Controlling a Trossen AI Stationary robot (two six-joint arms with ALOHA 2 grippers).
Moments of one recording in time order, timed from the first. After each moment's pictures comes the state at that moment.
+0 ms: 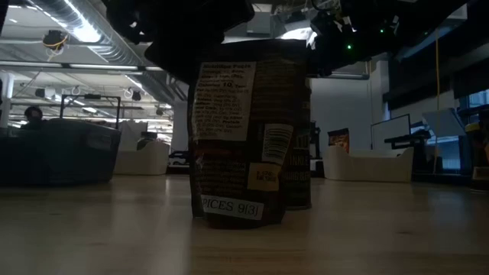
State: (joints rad) left arm -0.24 1.75 1.10 -0.18 0.06 0.04; right arm -0.35 1.27 0.72 0.34 -0.06 -0.26
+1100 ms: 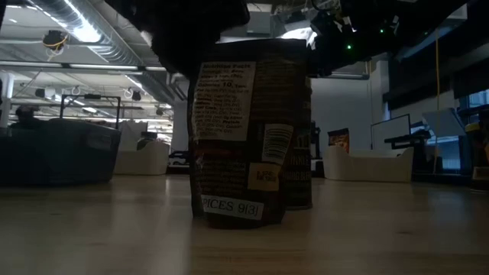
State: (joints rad) left arm -0.23 1.69 1.10 -0.25 0.00 -0.10; right arm -0.35 1.27 0.72 0.34 -0.06 -0.26
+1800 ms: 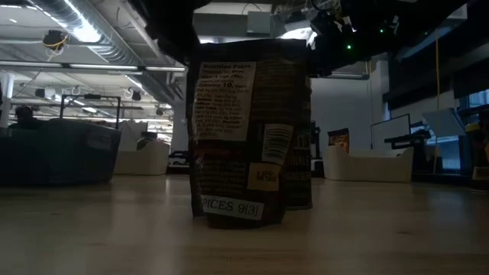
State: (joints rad) left arm -0.15 1.39 1.10 -0.58 -0.41 -0.22; right arm -0.35 1.27 0.72 0.34 -0.06 -0.26
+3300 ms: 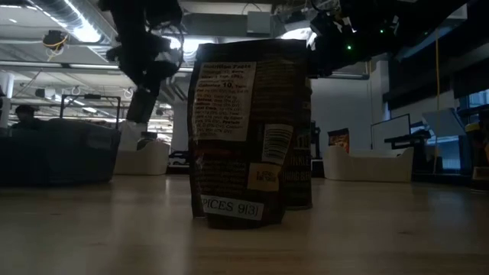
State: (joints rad) left arm 0.50 1.26 1.04 -0.81 -0.79 -0.35; right arm -0.35 1.27 0.72 0.33 -0.06 -0.26
